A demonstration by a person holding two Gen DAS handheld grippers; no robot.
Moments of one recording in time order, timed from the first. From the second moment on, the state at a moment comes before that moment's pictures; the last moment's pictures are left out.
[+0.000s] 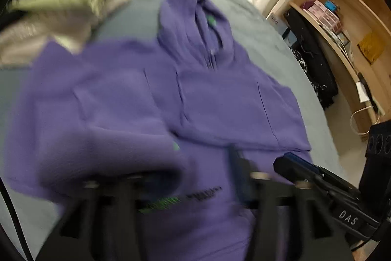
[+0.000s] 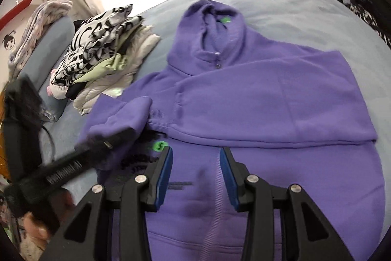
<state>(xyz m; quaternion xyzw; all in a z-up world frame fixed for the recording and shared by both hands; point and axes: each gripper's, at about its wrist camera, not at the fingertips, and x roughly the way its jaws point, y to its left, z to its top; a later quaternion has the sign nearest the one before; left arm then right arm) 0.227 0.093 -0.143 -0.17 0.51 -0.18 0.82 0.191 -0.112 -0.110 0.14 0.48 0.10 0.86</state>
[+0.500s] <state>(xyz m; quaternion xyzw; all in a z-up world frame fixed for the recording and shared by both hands) 0.143 0.160 -0.102 -0.21 0.45 -0.10 0.86 0.191 -0.055 -0.090 0.06 0.47 0.21 0.86</state>
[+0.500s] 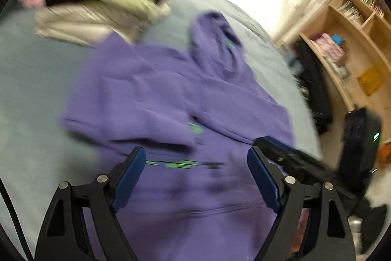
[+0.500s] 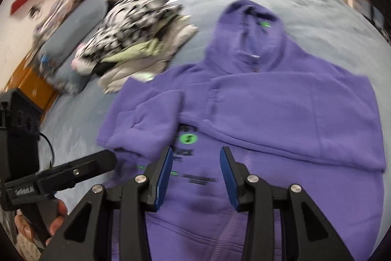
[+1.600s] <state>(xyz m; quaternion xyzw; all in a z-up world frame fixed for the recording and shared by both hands) 0.100 0.209 -0.138 -0.16 0.46 0.00 0.87 0.227 0.003 -0.048 -0.05 0.40 0.24 0.88</state>
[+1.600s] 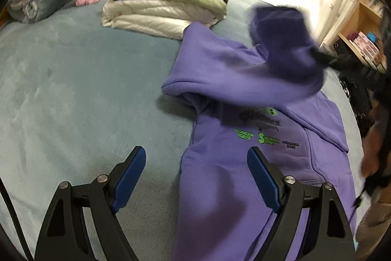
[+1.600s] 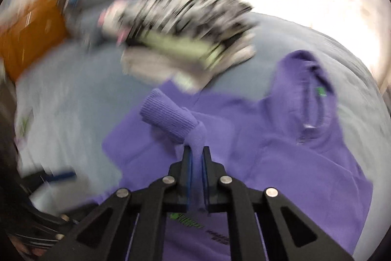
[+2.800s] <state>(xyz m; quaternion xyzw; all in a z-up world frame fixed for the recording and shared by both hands) 0.283 0.210 -0.204 -0.21 0.54 -0.03 0.81 0.319 -0.231 -0.177 0.22 0.52 0.11 0.82</state>
